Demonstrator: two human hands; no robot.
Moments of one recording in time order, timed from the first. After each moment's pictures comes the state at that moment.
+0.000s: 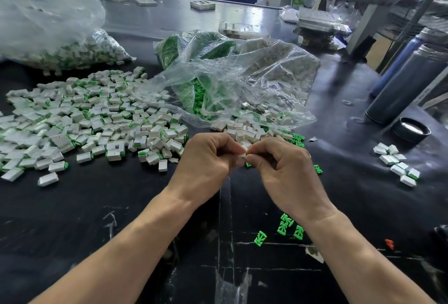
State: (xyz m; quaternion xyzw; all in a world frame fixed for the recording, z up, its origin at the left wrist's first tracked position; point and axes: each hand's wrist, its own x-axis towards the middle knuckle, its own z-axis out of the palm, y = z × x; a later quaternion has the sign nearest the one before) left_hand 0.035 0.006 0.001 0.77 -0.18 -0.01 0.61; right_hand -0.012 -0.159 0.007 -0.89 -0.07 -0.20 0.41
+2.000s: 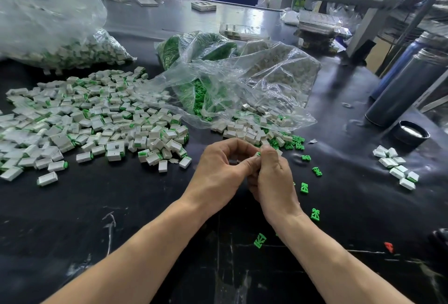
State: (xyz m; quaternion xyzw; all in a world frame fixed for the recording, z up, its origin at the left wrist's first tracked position) left_hand 0.023 -0.013 -0.006 0.70 -0.16 -0.06 0.69; right_hand 0.003 -0.126 -0.021 -0.69 0.13 -0.11 0.70
